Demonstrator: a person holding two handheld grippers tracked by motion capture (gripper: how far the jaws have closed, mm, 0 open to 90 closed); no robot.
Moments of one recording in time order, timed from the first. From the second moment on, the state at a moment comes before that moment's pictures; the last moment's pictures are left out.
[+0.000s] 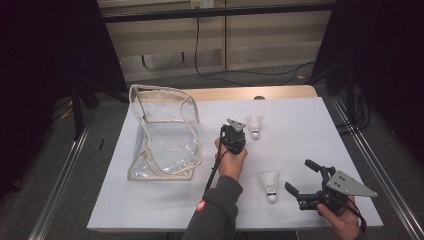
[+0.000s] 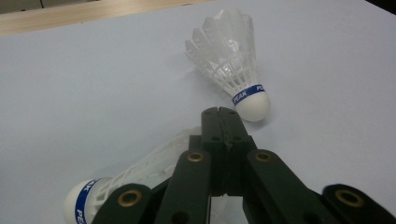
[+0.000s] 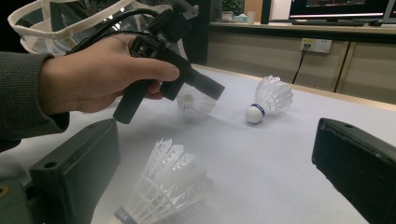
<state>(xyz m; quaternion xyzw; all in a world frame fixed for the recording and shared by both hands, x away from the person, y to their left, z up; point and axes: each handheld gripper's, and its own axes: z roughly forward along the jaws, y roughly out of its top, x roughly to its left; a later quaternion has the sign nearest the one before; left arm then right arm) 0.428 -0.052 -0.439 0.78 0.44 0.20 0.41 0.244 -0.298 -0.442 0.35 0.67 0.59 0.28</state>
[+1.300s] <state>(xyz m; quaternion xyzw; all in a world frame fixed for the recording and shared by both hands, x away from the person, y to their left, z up) 0.418 -0.049 -0.412 0.79 0.40 0.17 0.43 0.243 -0.295 -0.443 0.35 0.67 0.59 0.28</state>
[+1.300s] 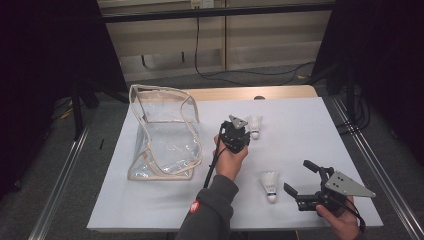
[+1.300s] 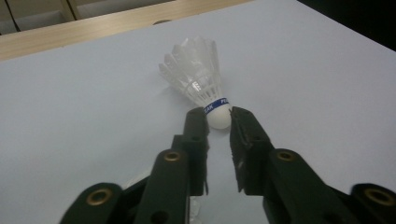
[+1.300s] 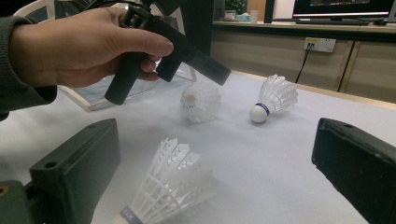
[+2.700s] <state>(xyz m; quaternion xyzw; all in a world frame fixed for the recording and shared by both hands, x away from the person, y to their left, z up) 0.435 -0.028 -0.424 0.78 0.42 0.22 0.41 0.243 -0.295 -0.444 0.35 0.68 0.59 0.28</state>
